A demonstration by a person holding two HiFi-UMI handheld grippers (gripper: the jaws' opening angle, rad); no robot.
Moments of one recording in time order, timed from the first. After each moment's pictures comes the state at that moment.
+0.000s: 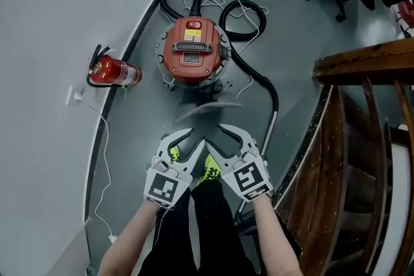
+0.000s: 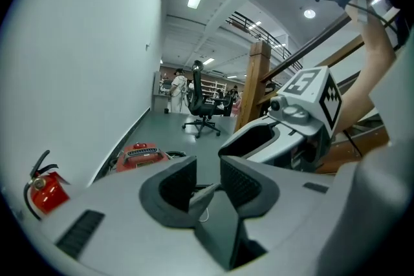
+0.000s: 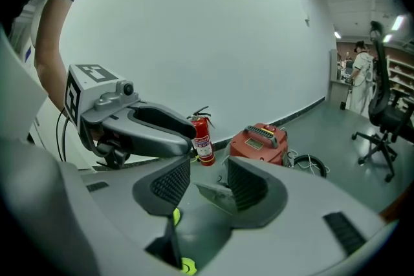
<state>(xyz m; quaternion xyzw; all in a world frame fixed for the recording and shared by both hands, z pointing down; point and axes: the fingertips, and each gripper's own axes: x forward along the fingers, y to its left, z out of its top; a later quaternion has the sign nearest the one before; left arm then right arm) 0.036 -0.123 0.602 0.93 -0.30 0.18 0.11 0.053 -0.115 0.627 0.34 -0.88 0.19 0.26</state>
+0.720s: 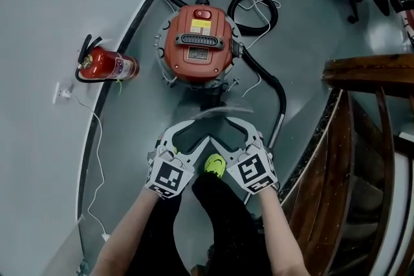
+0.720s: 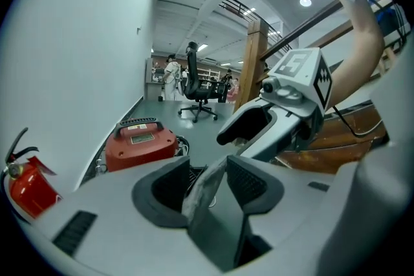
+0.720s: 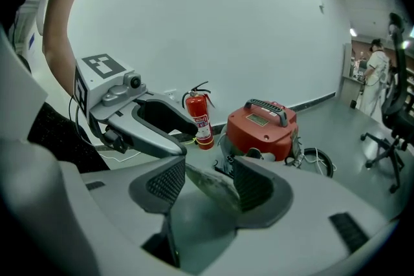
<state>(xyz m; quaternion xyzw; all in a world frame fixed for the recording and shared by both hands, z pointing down) 0.031 -0.143 0.714 0.92 -0.26 0.25 0.13 0.056 -0.140 0.724 0.30 -0.88 0.19 0.31</state>
